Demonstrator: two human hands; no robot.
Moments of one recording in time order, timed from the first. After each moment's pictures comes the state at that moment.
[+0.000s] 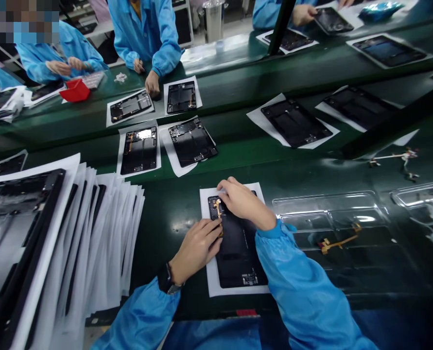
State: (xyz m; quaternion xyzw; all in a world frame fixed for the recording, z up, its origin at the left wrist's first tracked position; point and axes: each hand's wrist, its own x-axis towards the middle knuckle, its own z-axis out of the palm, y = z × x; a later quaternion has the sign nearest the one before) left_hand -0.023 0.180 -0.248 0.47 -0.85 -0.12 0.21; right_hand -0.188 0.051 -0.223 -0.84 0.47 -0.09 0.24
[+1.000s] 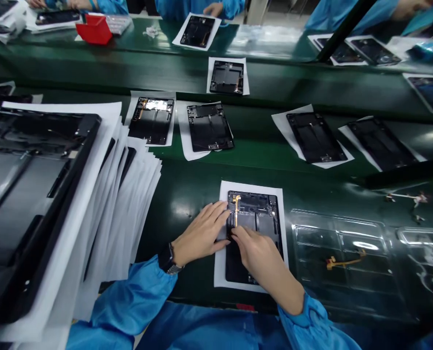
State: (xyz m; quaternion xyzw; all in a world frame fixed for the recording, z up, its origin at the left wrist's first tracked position) left_hand 0.005 0.187 -0.254 0.48 -0.83 -0.18 0.22; right_hand -0.187 0.163 -0.217 -0.89 0.40 0.01 0.20
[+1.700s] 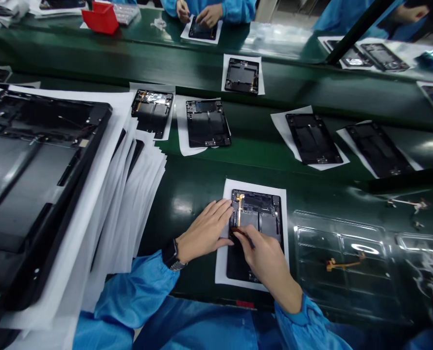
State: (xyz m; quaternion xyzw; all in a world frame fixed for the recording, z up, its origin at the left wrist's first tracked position) left_hand 0.004 0.189 -0.254 0.50 -0.82 -0.18 0.19; right_hand -0.192 0.174 -0.233 -0.87 0.43 -0.15 0.18
